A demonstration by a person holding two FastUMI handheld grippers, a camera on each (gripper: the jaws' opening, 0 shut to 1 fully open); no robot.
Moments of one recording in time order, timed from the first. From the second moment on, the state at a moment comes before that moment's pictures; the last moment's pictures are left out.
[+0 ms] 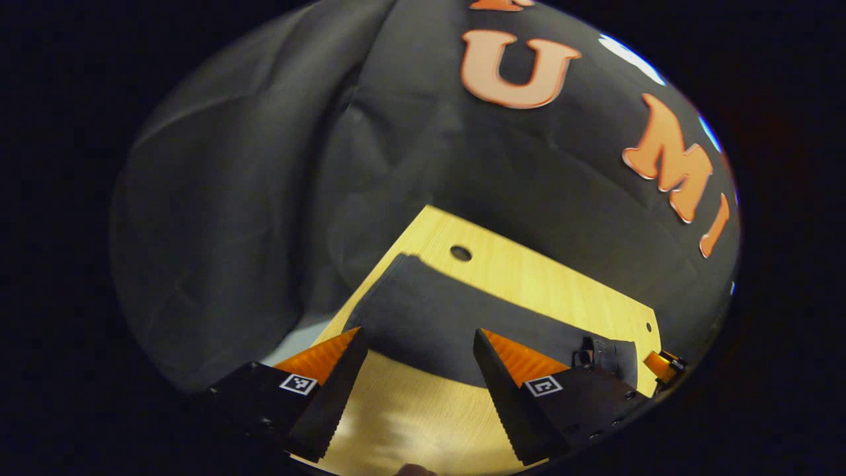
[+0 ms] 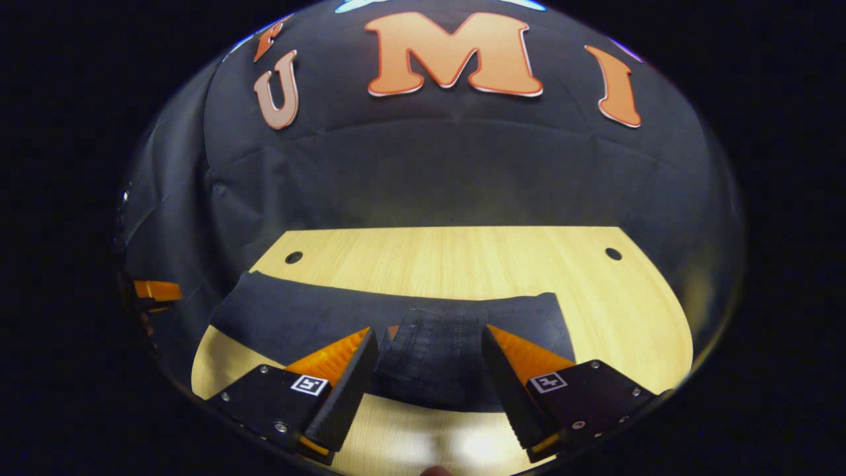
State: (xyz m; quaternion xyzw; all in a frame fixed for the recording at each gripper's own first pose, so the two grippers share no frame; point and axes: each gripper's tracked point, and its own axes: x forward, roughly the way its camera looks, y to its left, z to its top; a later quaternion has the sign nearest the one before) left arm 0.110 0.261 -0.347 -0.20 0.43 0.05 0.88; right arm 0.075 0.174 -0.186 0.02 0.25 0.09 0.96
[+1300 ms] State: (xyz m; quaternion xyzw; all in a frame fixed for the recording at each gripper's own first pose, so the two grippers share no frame) left arm 0.156 0.251 -0.447 -0.18 0.57 0.19 0.78; right arm 0.004 0.103 -0.131 0.04 0.20 0.01 0.98
